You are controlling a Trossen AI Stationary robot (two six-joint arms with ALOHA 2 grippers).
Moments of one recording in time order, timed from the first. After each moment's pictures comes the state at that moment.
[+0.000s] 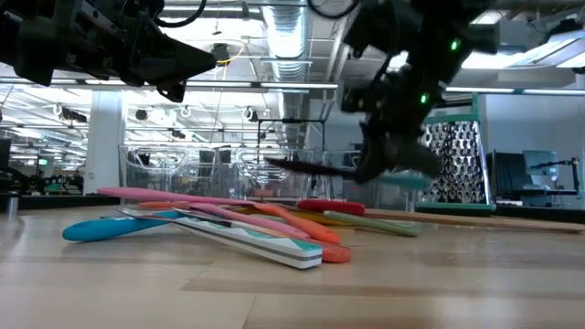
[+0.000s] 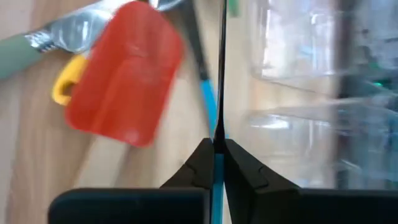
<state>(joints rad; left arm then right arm) -0.26 1.23 0.25 0.88 -0.18 0.00 0.18 1.75 1.00 -0.40 0.63 -0.16</state>
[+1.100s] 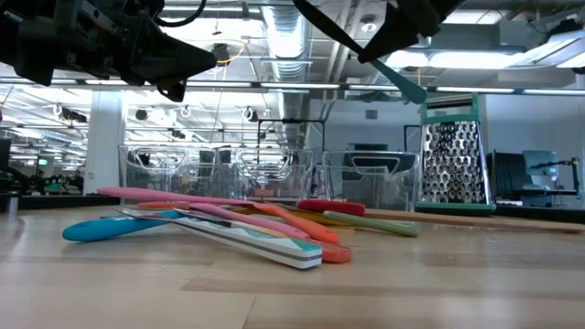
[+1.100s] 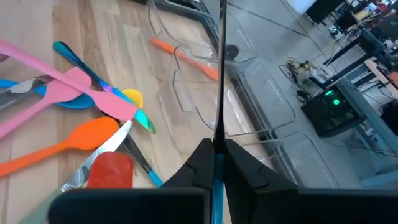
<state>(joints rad) -0.26 1.23 0.25 0.89 -0.18 0.00 0.33 1.38 1.01 -0.37 0.86 0.04</state>
